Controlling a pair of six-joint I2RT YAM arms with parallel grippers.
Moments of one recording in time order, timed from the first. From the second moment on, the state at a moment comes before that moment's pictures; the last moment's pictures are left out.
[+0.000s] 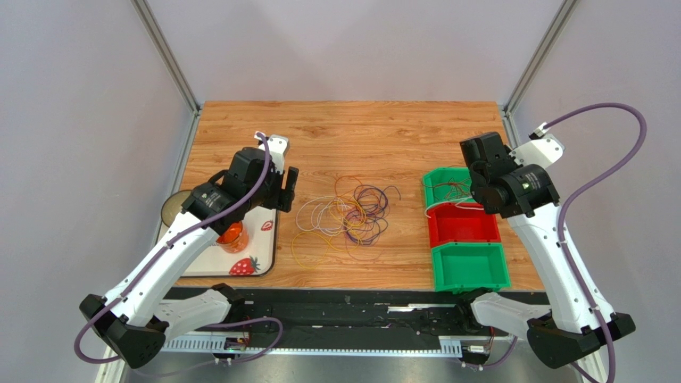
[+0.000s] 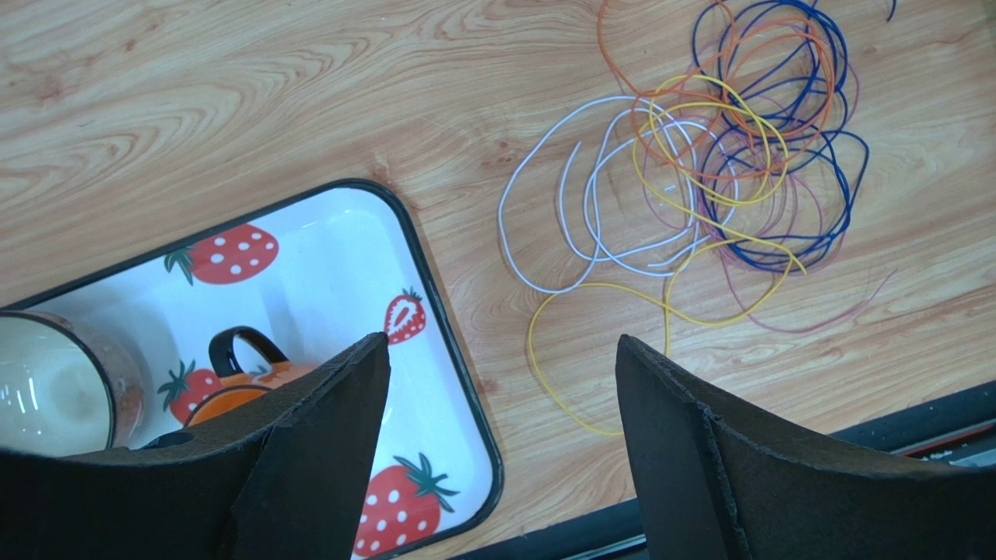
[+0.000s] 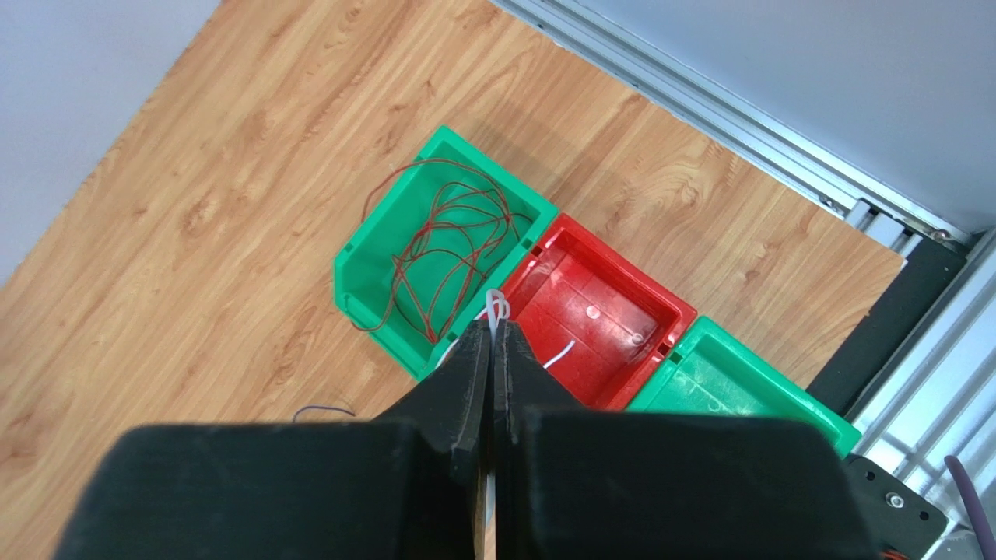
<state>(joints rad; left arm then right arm) -0.60 1.05 1.17 -0.83 -0.19 -0.17 0.40 1.12 1.46 -1.31 0.92 1.12</state>
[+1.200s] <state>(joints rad) -0.60 1.06 1.16 -0.83 -0.19 -0.17 0.34 1.20 1.34 -1.31 0.96 1.15</state>
